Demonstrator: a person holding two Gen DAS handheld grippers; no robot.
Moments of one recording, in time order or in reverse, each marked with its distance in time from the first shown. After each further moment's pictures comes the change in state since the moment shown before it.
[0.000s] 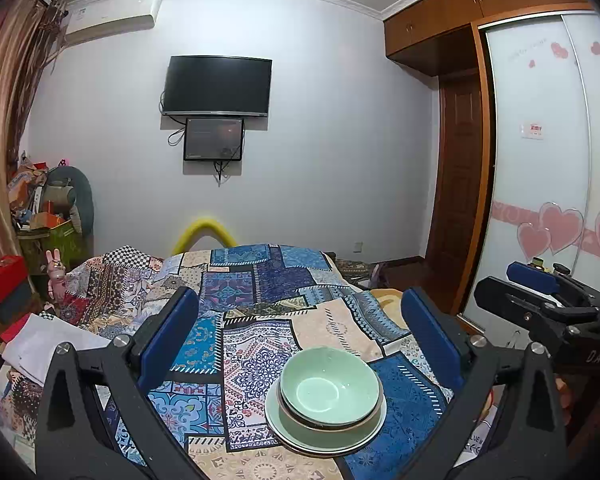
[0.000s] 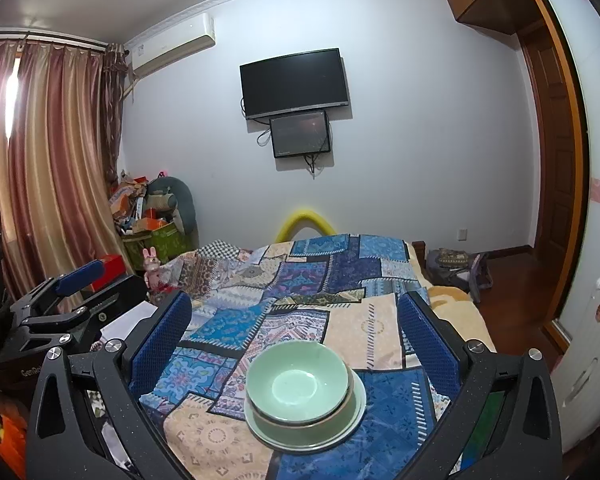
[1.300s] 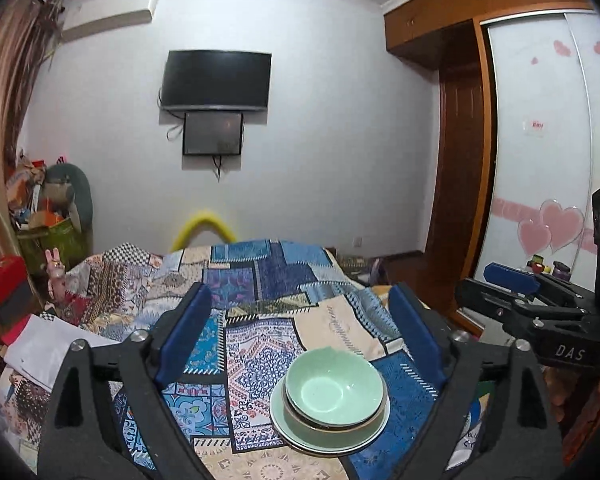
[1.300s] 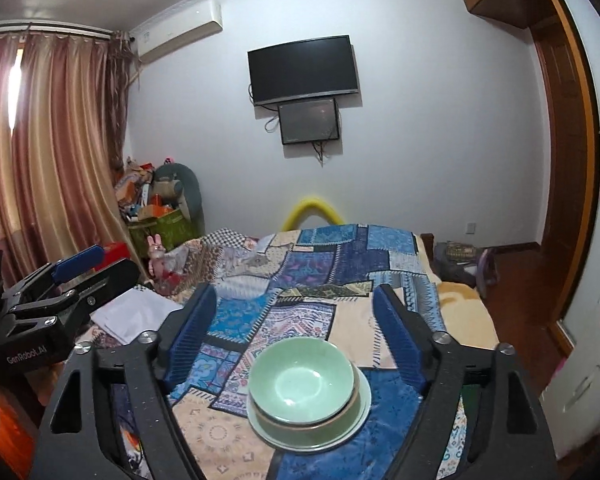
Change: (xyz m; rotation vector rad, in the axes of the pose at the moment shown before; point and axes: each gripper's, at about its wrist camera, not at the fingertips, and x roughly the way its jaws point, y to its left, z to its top) left arm 0.002 0.007 0.014 0.001 0.018 0.002; right arm 0.019 0.000 0.010 -0.014 0.055 0.032
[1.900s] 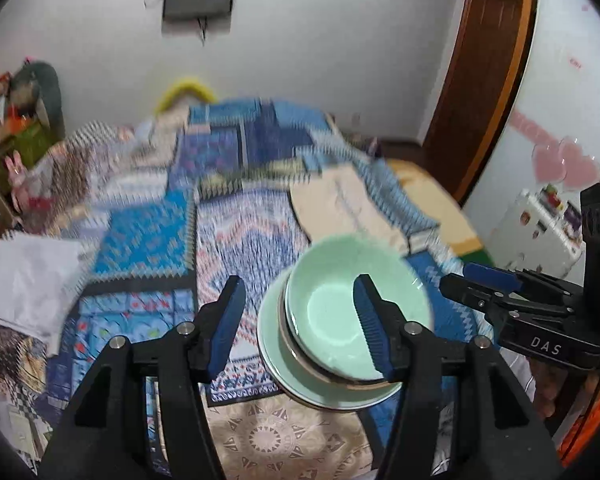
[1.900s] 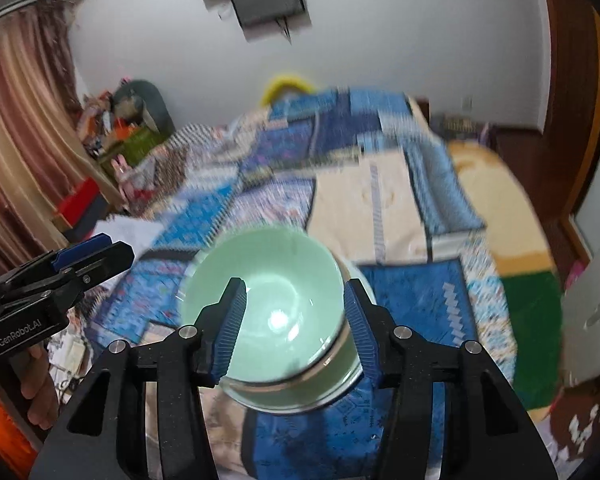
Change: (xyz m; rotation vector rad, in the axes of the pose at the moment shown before) left arm 0.142 0.026 -0.071 -0.065 0.477 -0.057; right arm 0.102 -0.048 -0.060 0.148 0.406 -0.023
